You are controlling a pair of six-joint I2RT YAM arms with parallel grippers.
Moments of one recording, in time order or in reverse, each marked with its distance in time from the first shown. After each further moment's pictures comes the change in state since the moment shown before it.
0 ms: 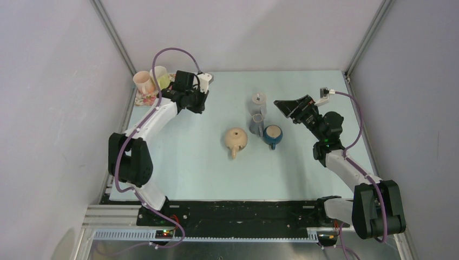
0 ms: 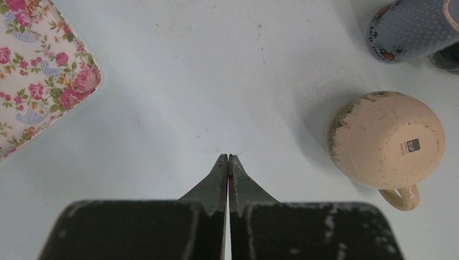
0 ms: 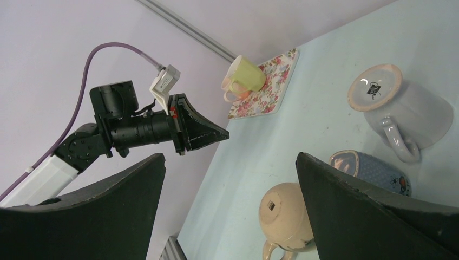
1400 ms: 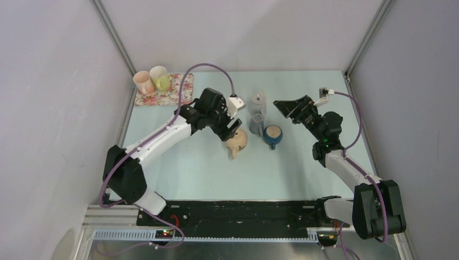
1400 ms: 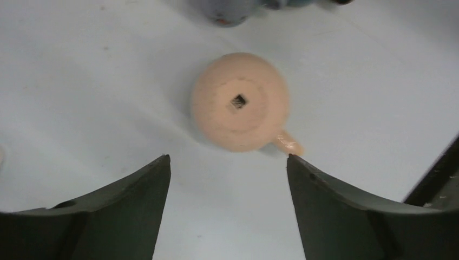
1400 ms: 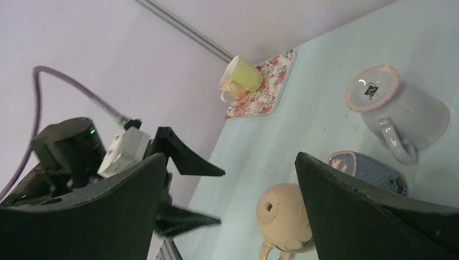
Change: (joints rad) left arm -0.296 -0.128 -0.114 -0.032 0.029 0.096; right arm 0.012 0.000 0.000 -0.006 0.016 -0.016
